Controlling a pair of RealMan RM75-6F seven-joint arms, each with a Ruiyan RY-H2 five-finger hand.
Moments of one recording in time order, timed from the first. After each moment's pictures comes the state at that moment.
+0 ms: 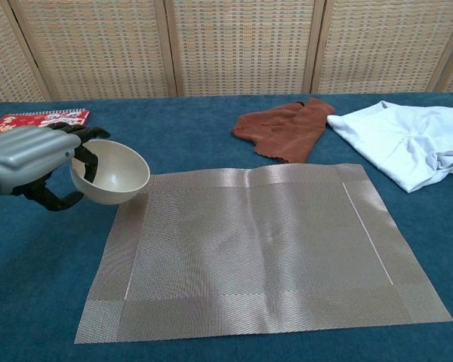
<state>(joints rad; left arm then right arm) -0.60 -1.55 -0.05 -1.58 1.15 1.20 0.64 0.12 -1.23 0.15 -1.53 -1.53 1.59 0.17</state>
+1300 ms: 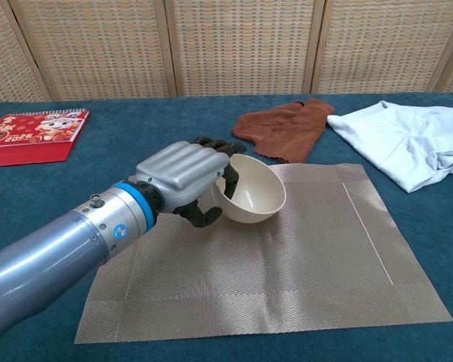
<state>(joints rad) -0.80 -1.95 -0.16 -1.31 1.20 1.06 0.65 0.11 -1.19 0.19 -1.53 -1.46 1.58 0.26</state>
